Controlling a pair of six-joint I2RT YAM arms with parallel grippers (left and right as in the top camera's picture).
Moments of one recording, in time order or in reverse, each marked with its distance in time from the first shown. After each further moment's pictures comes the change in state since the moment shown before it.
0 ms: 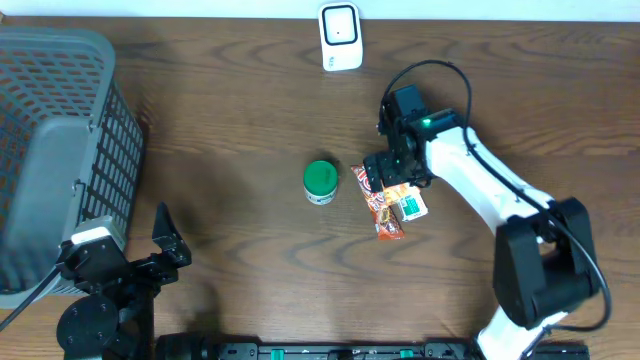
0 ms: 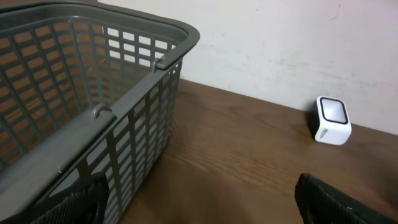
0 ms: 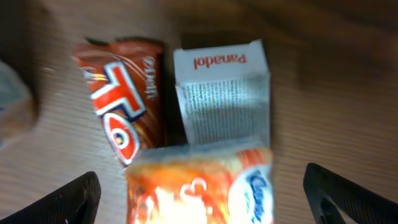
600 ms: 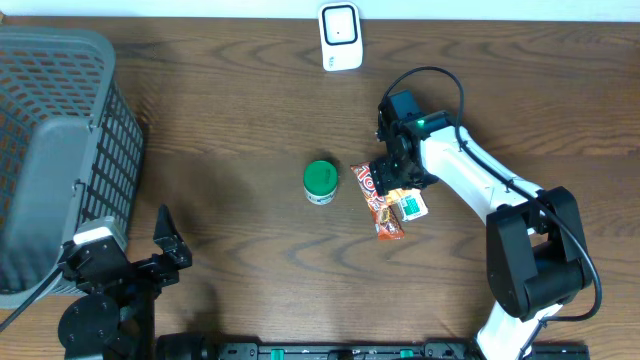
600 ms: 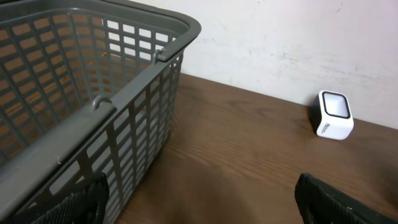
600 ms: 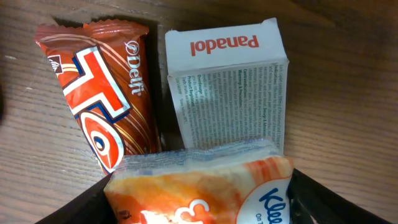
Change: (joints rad) left arm 0.000 0.000 0.000 -0.023 0.000 0.000; right arm 0.000 0.035 -0.005 -0.005 -0.002 0.007
